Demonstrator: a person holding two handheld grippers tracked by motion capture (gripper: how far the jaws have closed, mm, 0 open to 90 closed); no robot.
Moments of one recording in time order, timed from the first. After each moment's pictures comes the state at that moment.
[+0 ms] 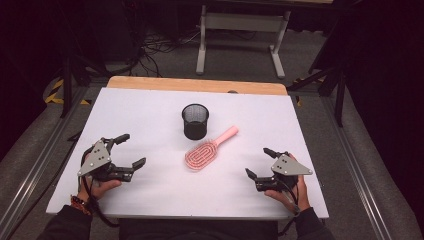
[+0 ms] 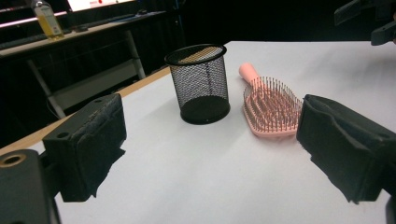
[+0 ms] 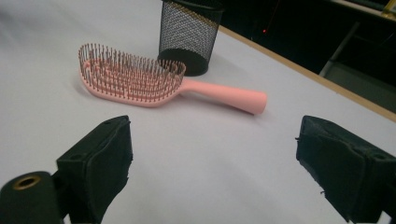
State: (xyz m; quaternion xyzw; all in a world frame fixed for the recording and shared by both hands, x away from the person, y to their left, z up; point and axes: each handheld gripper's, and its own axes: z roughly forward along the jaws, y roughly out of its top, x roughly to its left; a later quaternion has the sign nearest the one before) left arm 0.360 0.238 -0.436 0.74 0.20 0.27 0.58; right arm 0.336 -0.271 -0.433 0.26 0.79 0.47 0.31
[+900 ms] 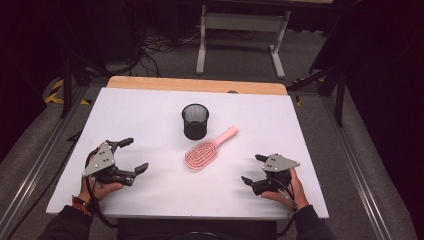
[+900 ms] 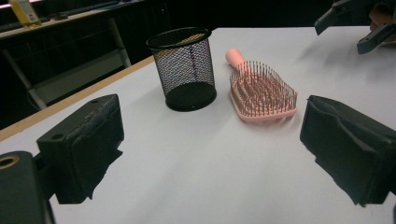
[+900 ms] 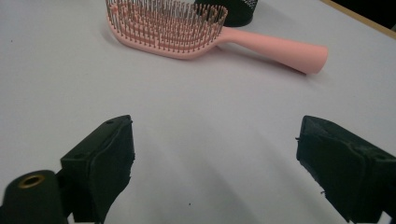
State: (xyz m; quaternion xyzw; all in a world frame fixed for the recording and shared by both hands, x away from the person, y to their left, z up) left arm 0.359 0.235 -0.444 0.76 0.19 0.25 0.57; right arm 0.350 -0.264 -0.449 0.24 0.85 0.42 0.22
